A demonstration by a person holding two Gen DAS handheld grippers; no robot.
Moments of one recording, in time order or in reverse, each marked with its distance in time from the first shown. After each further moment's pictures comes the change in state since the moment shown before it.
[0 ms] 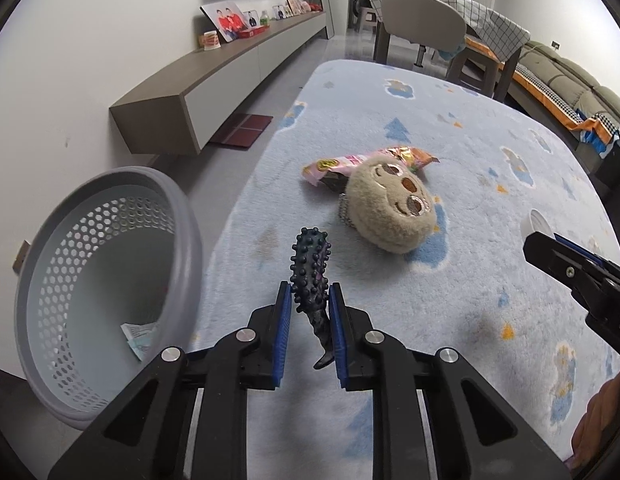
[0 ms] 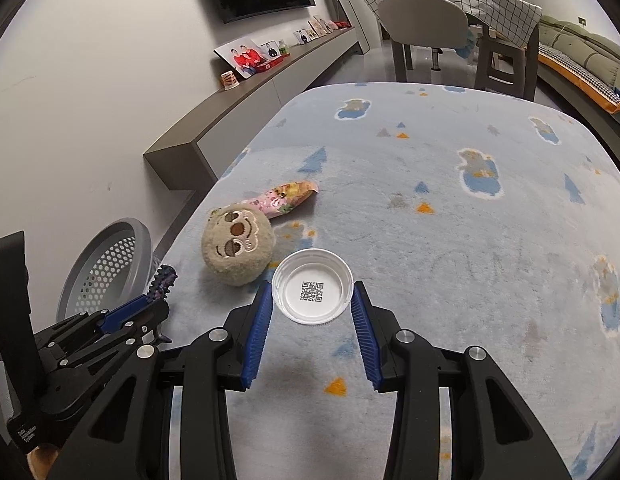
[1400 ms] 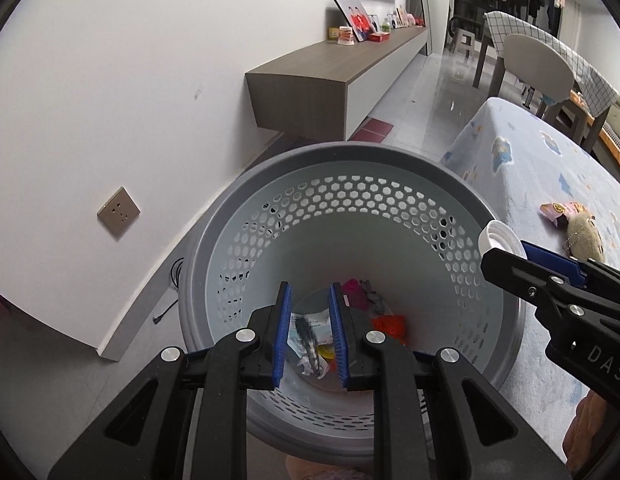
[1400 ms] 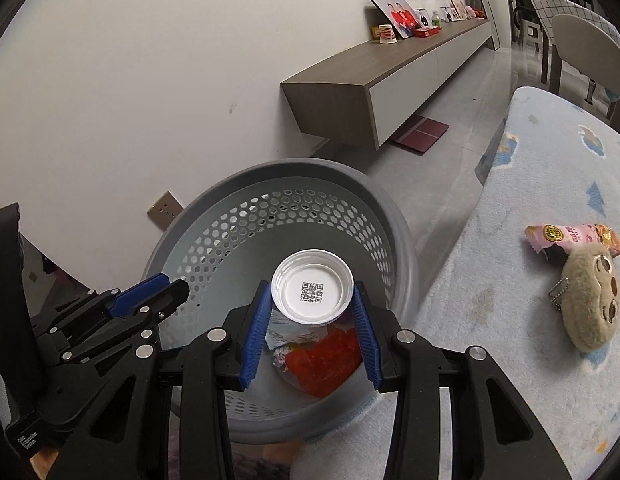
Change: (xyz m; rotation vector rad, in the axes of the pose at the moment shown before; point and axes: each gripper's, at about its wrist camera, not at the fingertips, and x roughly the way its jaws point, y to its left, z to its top) left arm -0.028 0.216 -0.029 -0.209 -0.010 0.226; right arm 0.094 0.239 0.001 -0.277 0.151 0.291
